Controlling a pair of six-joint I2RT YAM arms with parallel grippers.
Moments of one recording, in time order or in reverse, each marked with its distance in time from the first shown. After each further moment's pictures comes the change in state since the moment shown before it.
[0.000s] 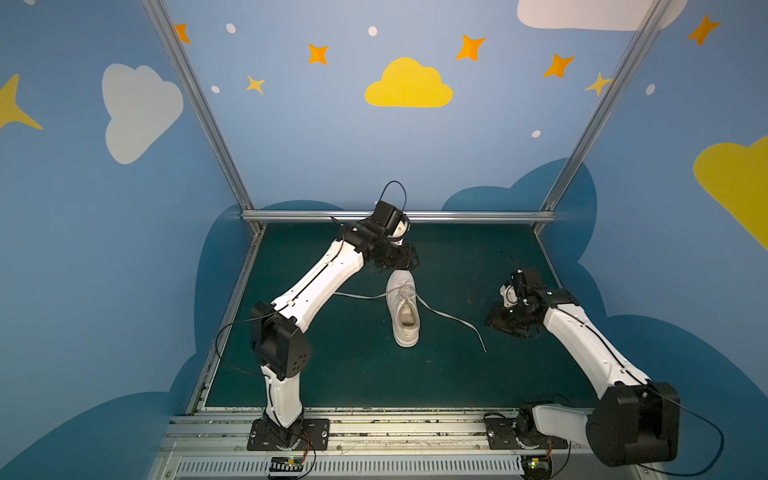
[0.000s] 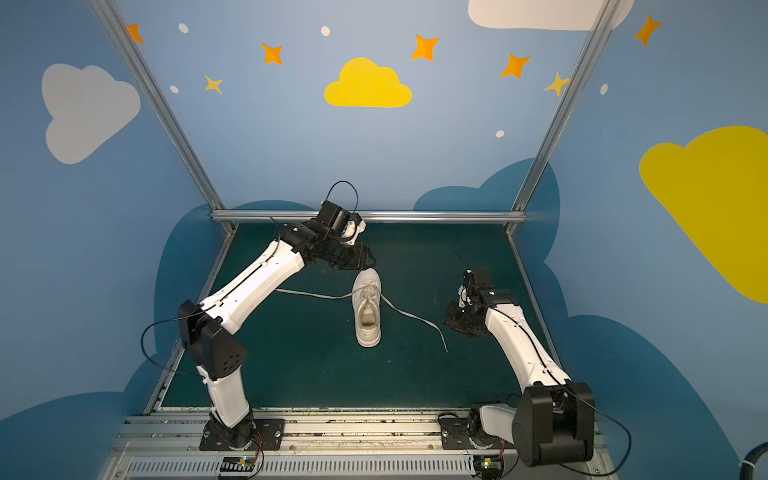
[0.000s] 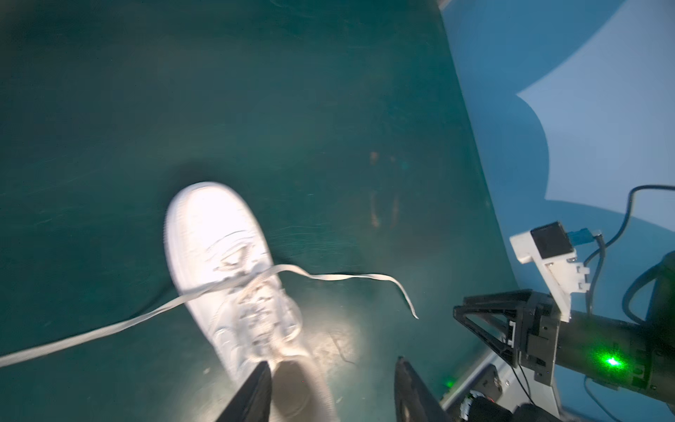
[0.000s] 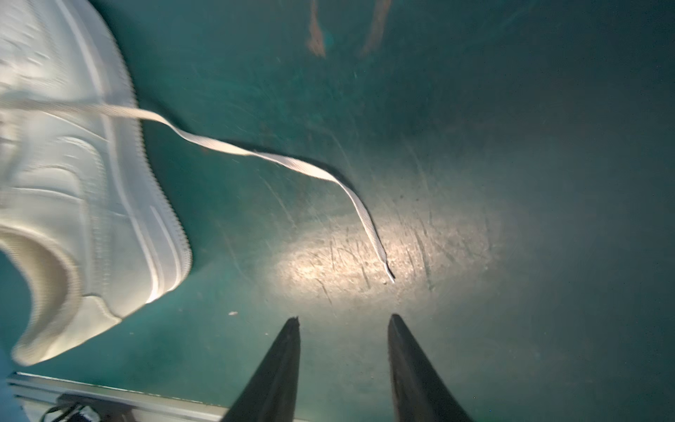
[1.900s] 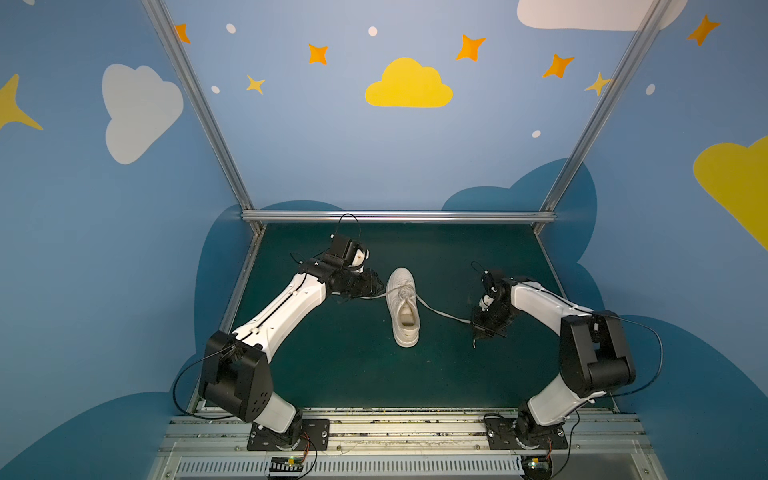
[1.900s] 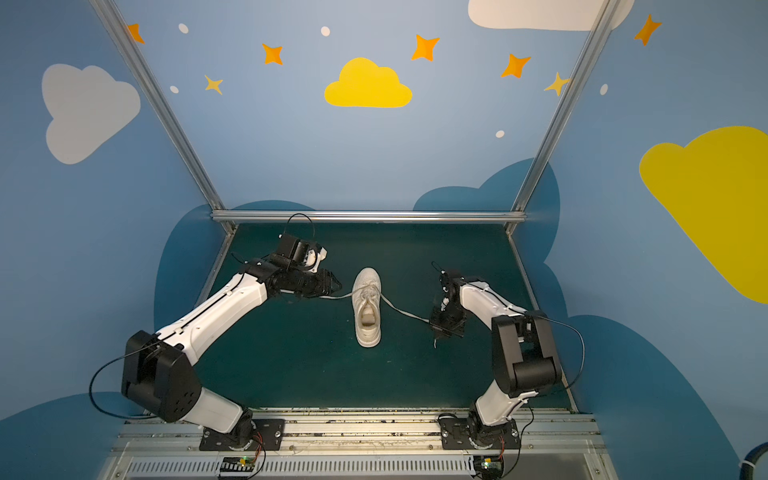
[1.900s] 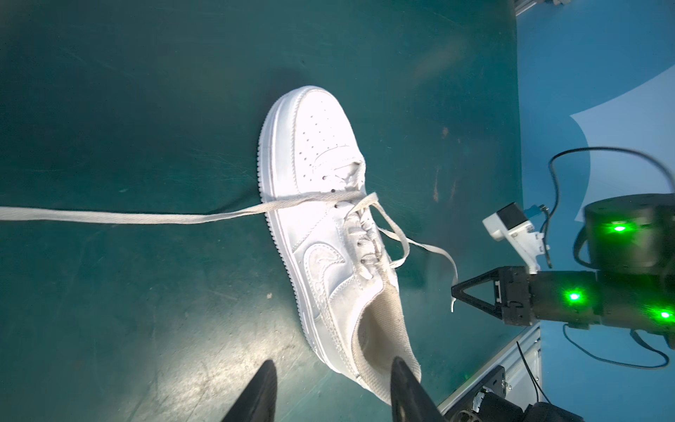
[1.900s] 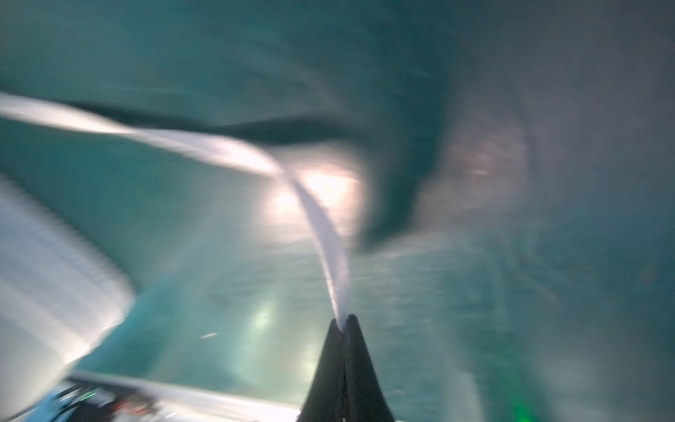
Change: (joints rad) left arm 0.135 -0.264 -0.523 0.216 0.087 -0.062; right arm 0.074 0.320 0.075 0.030 -0.115 0.108
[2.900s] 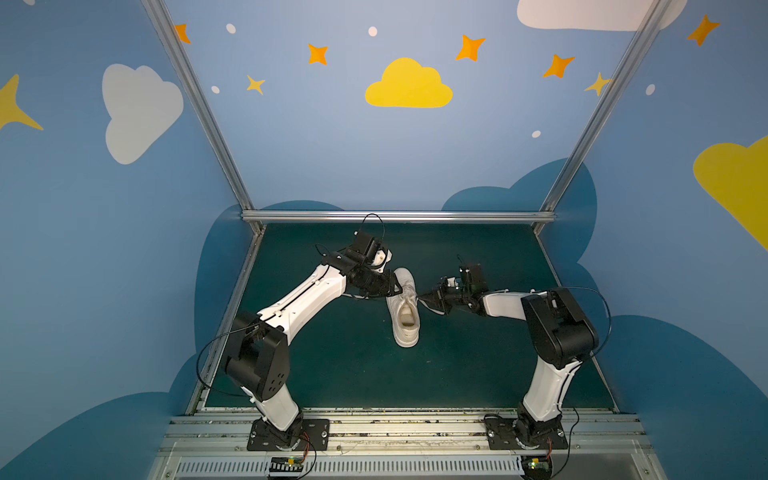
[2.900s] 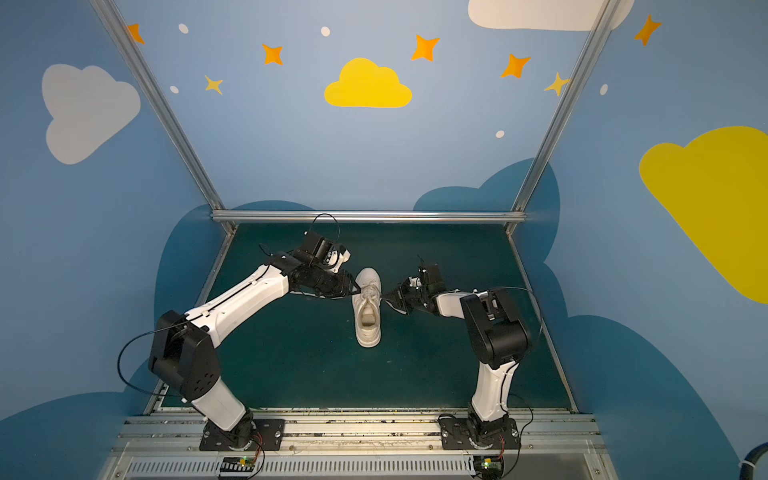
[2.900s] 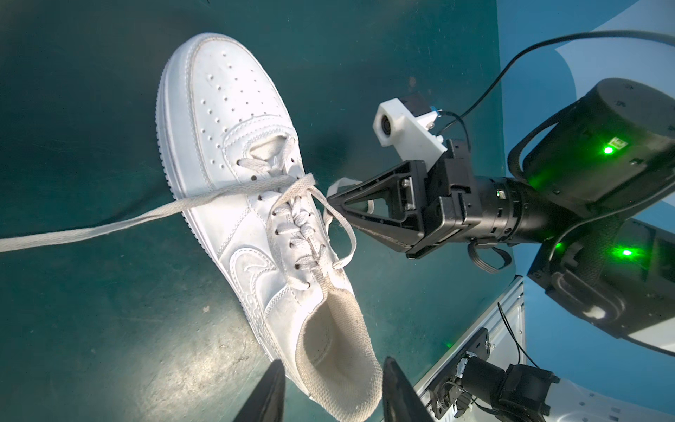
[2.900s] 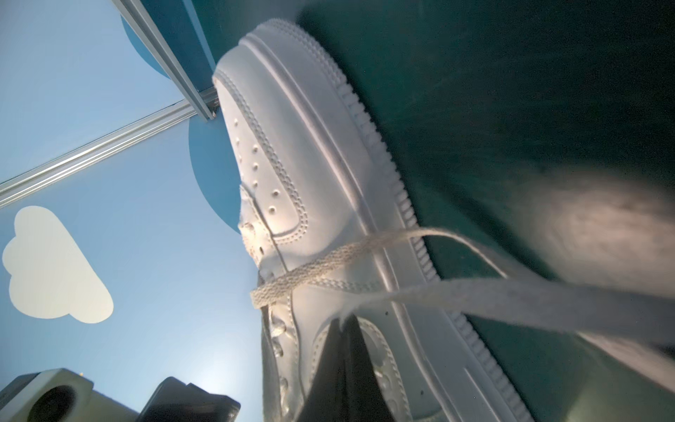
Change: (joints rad) left arm -0.089 0.149 0.126 -0.021 0.070 0.018; right arm 0.146 0.273 -0.078 1.194 -0.521 0.909
